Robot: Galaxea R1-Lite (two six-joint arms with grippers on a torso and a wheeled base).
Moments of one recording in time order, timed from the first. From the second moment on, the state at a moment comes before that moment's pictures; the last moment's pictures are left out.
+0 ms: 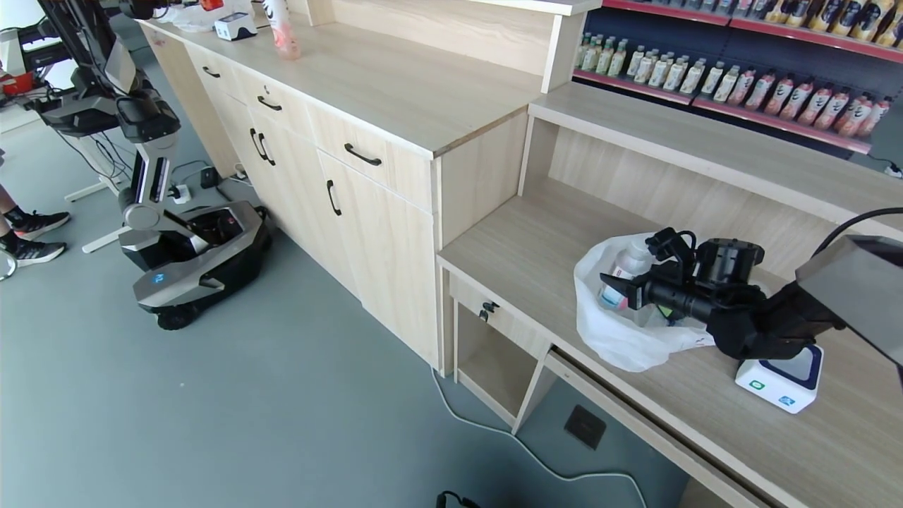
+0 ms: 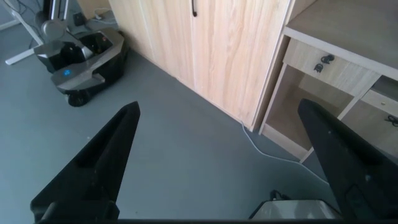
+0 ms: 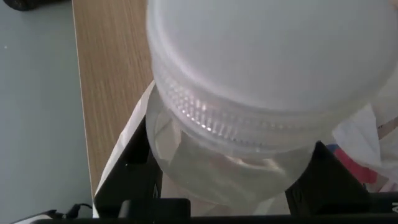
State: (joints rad) left arm 0.00 0.00 0.00 -0.06 0.00 0.04; right arm -0.04 2.37 -1.24 -0.96 0.49 -0.30
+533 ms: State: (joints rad) left arm 0.00 0.00 0.00 -0.06 0.00 0.04; right arm -0.05 2.31 -1.20 -0.93 0.49 -0.23
